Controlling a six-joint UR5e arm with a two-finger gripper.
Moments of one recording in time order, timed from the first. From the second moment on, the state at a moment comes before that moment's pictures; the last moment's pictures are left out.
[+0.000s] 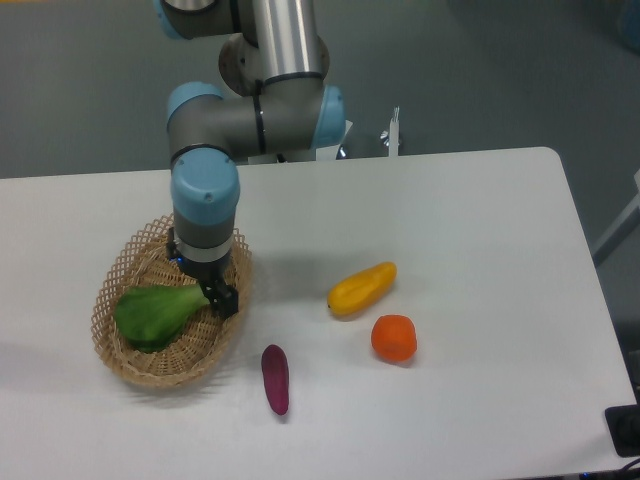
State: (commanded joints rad) arm 2.08 -1.91 -1.85 -0.99 1.42 1.04
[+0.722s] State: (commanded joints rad) arm 2.03 -1.98 -1.86 -0.92 1.44 0.98
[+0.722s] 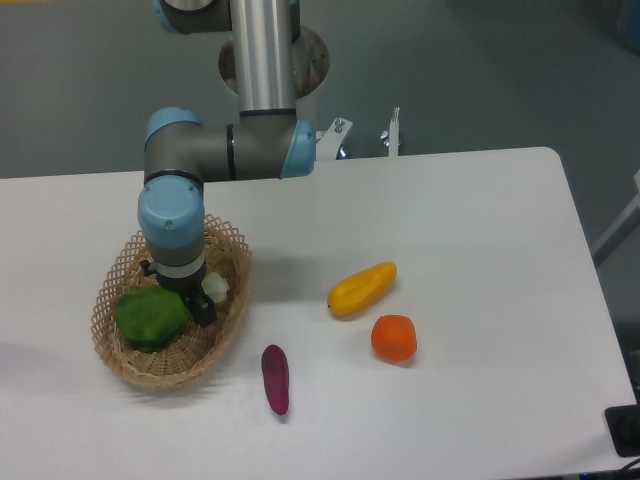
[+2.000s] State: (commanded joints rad) arm 2.15 -1.86 -1.83 -0.97 1.44 0.99
